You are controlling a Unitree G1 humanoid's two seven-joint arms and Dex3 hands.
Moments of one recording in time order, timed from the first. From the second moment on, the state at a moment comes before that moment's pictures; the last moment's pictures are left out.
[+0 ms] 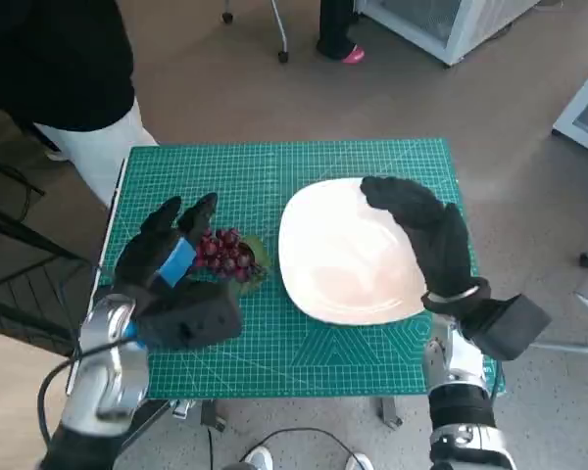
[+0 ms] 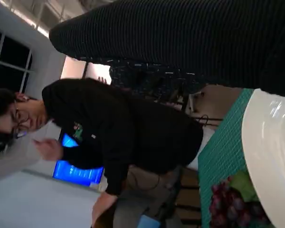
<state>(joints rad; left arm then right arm) -0.37 0.41 -0.14 0.02 0.86 0.31 -0.32 -0.69 -0.07 -0.19 0.90 0.31 -0.82 0.70</state>
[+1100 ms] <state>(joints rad) -0.67 0.41 -0.33 0.61 0.81 0.25 -0.18 -0.70 -0.08 -0.22 0.91 0.32 -0.84 0.69</state>
